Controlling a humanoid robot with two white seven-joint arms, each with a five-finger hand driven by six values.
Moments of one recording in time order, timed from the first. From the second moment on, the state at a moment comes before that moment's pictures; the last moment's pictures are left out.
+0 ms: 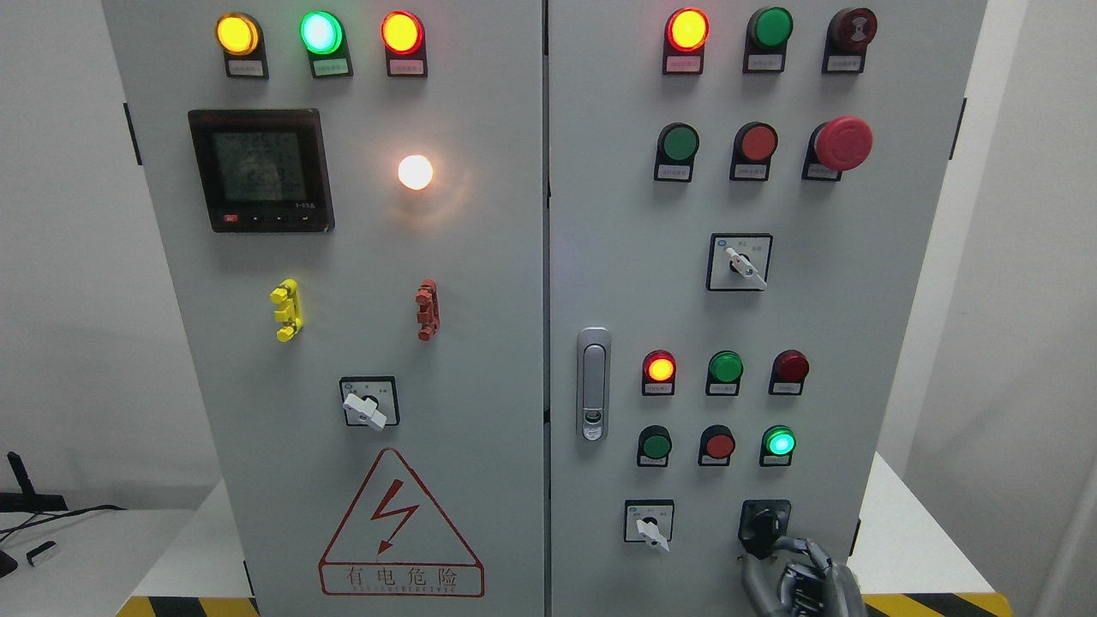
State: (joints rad) left arm -0.04 -0.09 0.10 0.08 0.00 -0.16 0.06; right arm -0.16 0.05 0.00 -1.70 0.17 0.14 -0.11
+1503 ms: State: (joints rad) left arm -0.04 -0.09 0.10 0.08 0.00 -0.16 0.06; right arm -0.16 0.05 0.00 -1.70 0.17 0.14 -0.11
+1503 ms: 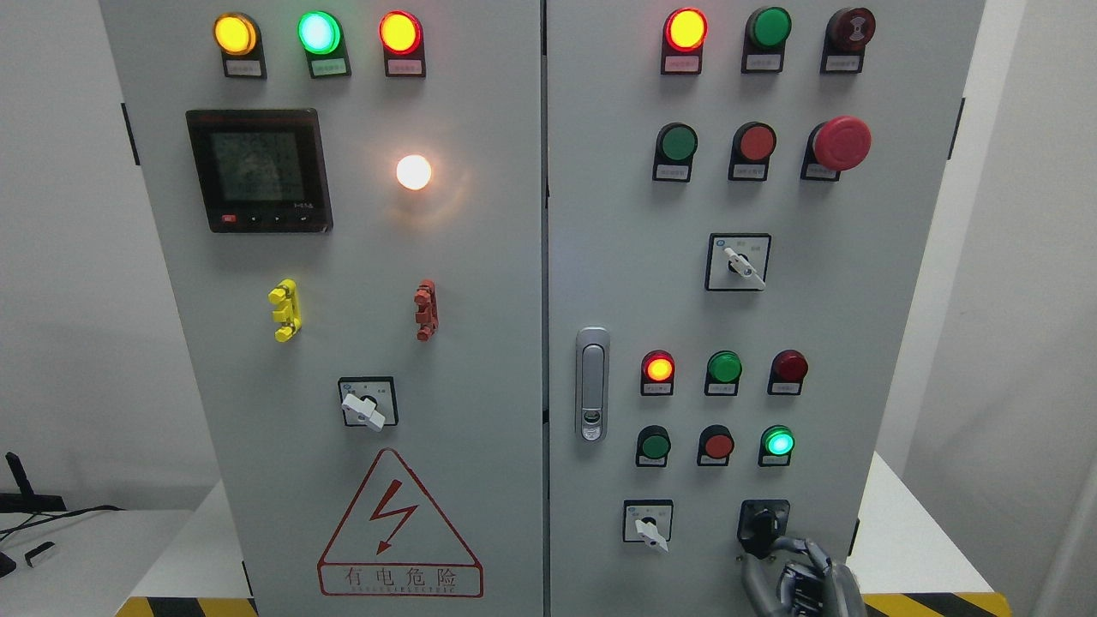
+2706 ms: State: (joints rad) left arm -0.04 -0.09 0.10 0.08 0.00 -0.16 0.06; right arm -0.16 0.04 0.00 -1.69 0.17 0.14 -0.11
